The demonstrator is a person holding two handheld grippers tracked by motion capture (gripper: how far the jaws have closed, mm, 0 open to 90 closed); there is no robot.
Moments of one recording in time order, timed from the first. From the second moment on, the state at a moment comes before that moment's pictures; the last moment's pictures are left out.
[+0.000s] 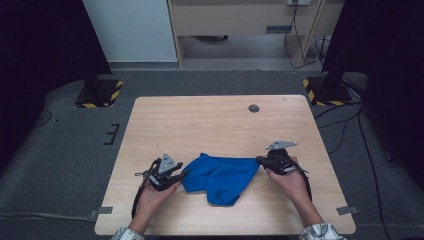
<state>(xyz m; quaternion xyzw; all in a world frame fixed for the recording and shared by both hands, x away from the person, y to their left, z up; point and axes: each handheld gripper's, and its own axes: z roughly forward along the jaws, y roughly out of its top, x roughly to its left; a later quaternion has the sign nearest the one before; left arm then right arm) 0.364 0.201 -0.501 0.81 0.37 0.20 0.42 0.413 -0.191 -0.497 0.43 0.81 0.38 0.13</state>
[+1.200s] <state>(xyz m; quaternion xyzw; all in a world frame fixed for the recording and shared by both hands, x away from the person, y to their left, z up) 0.377 0.196 -0.468 0.77 0.35 0.34 0.41 0.403 -0.187 -0.470 0.40 0.78 0.46 0.16</state>
